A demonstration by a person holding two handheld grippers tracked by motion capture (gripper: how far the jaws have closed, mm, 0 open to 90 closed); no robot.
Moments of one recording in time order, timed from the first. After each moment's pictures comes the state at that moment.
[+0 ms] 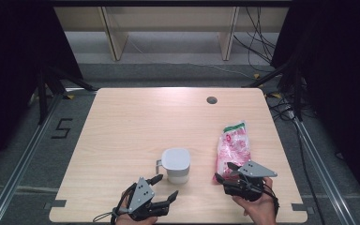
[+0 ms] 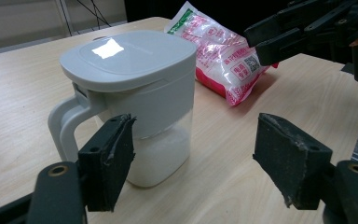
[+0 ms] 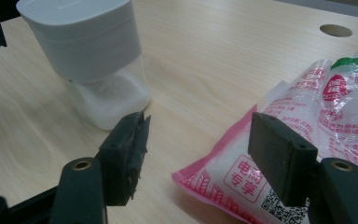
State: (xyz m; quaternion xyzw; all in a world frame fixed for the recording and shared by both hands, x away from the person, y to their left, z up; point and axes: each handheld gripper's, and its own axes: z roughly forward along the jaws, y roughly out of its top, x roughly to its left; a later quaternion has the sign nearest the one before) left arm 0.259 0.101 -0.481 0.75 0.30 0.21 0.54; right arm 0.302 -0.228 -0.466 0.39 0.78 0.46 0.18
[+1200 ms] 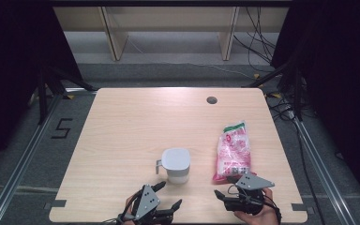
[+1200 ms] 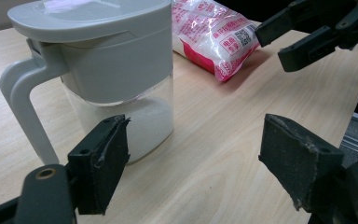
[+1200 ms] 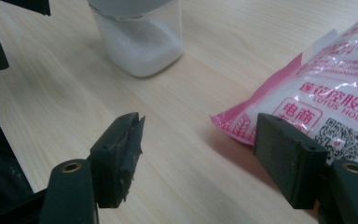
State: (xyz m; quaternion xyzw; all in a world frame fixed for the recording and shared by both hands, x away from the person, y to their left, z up) left arm 0.248 0.088 -0.501 0.76 0.30 0.20 0.53; right arm 0.280 -0.231 -0.482 0.35 0.82 0.43 0.16
